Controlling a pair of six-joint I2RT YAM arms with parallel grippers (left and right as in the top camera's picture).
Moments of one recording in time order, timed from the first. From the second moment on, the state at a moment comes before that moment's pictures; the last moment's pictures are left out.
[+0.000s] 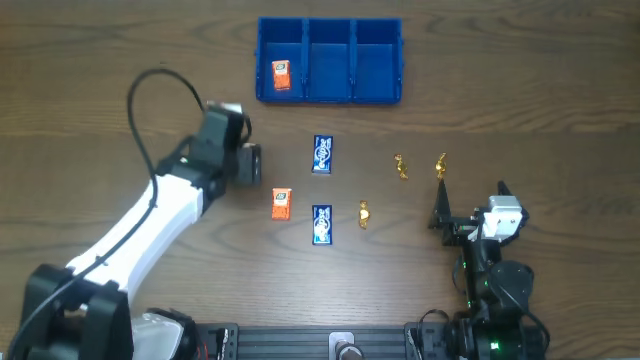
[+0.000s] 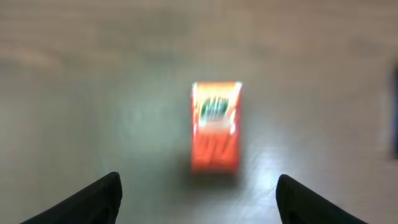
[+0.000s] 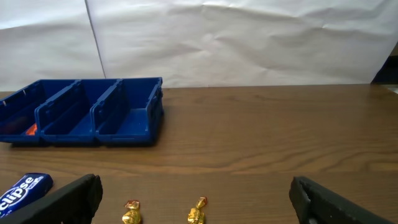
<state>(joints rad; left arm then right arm) -0.34 1.48 0.85 -0.45 -0.16 -0.26 0.03 0.01 0.01 -0.07 0.04 0.03</state>
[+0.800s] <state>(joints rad) -0.34 1.71 0.82 -0.24 -0.11 -0.30 0.03 0.01 0.01 -0.07 0.04 0.03</state>
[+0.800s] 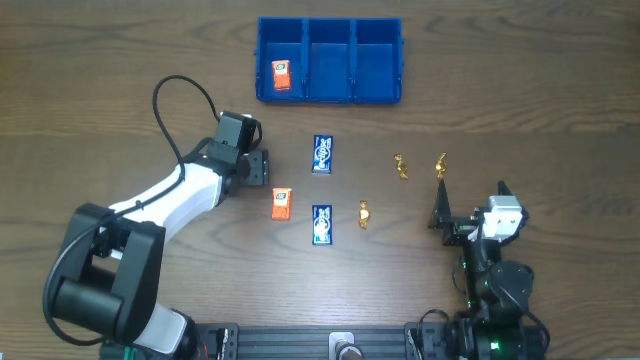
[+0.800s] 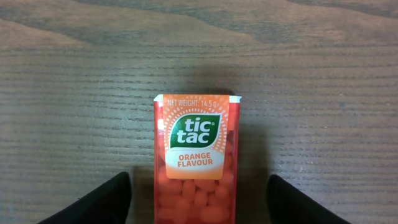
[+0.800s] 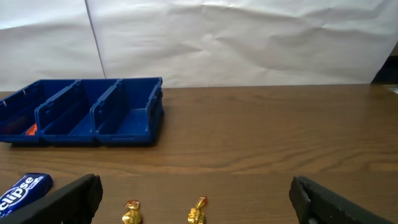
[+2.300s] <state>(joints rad) -0.39 1.95 1.92 -0.72 -0.24 -0.29 0.03 0.01 0.01 -0.07 0.04 0.03</state>
